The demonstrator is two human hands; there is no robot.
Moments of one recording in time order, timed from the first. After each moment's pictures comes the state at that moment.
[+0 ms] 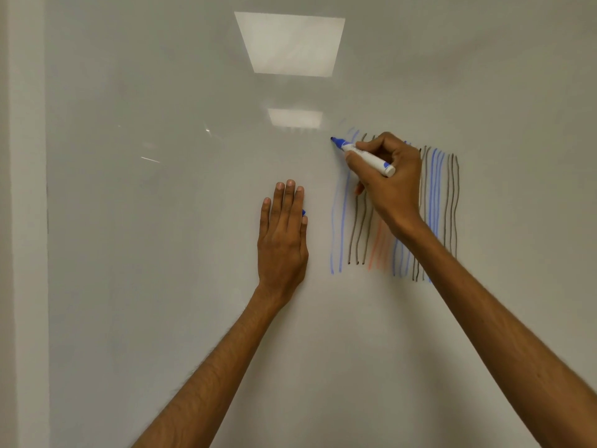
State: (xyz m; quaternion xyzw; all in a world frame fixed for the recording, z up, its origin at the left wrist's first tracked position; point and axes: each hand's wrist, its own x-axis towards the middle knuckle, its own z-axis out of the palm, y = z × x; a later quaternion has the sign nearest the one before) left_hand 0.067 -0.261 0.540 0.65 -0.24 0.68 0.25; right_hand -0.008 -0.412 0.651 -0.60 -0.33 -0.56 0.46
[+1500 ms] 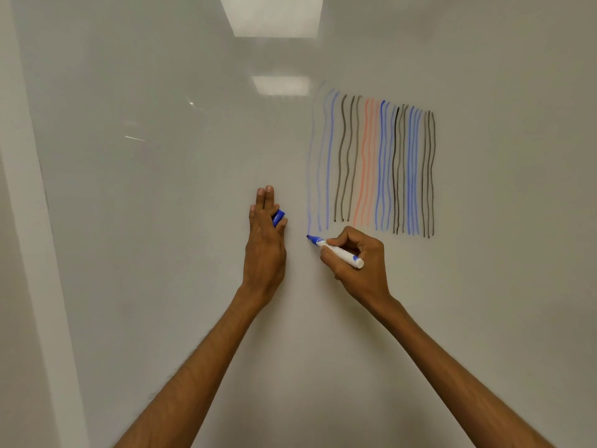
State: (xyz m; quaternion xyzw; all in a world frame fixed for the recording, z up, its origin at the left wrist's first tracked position) left_hand 0.037 -0.243 0.481 0.71 -0.29 0.43 0.47; right_hand -0.038 -0.406 0.473 -0.71 -0.23 -0.47 0.48
